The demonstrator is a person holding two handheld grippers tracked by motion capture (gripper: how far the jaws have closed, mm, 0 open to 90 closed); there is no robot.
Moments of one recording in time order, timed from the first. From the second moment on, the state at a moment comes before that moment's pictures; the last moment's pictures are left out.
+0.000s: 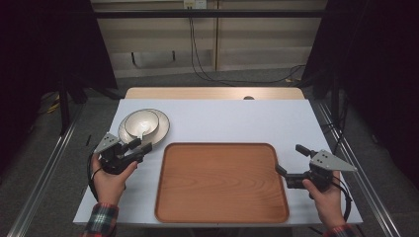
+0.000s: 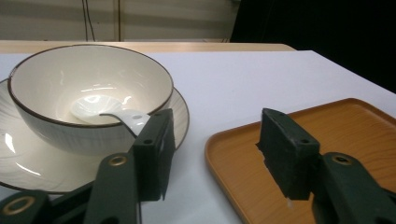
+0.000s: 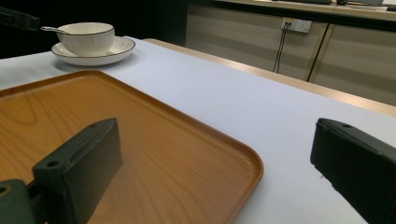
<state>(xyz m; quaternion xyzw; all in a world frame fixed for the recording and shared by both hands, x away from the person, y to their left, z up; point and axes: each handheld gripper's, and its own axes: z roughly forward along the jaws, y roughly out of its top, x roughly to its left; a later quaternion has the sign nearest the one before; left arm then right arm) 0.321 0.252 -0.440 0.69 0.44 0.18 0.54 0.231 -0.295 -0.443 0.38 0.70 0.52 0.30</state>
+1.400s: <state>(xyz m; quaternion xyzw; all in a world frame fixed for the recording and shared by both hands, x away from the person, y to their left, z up) 0.331 0.266 -0.454 0.66 0.52 0.18 0.52 0.235 -0.290 -0.445 0.36 0.72 0.52 0.30</state>
